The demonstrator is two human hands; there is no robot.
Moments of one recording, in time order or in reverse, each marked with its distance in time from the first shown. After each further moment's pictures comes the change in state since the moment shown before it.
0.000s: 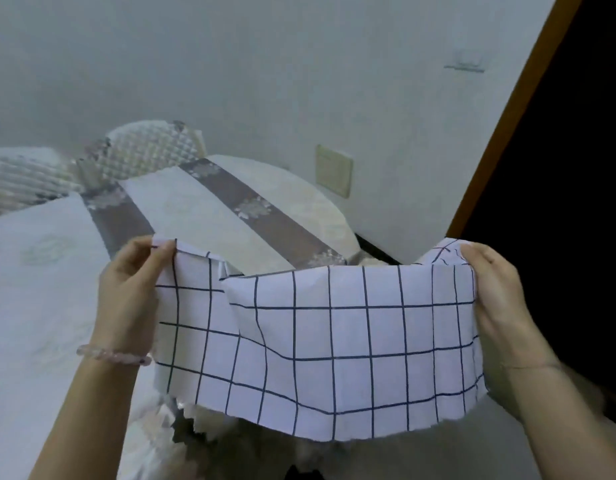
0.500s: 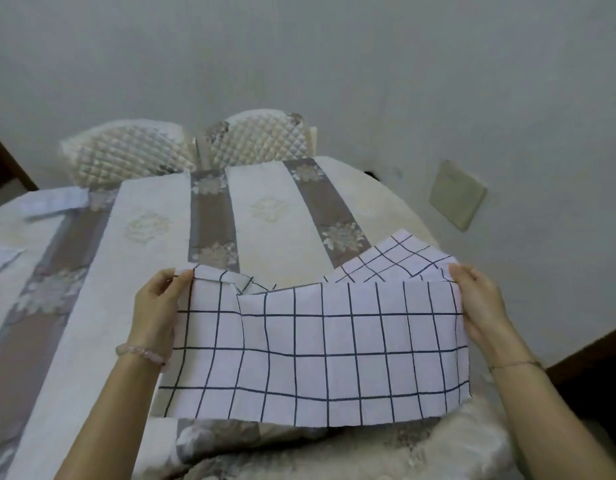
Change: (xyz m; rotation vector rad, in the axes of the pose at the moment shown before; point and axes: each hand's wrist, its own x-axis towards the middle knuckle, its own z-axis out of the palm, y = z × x) left_hand 0.135 -0.092 -0.033 0.092 0.480 -0.270; right_hand 0.213 0.060 0.235 -0.094 -0.439 0.140
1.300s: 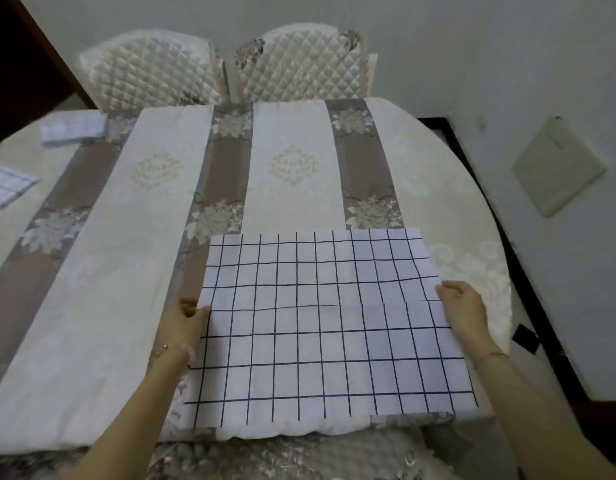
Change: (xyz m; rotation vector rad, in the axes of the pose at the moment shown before) left_hand 0.029 -0.130 0.048 0.669 0.296 -0.362; right_hand 0.156 0.118 0.037 -0.627 -0.185 0.122
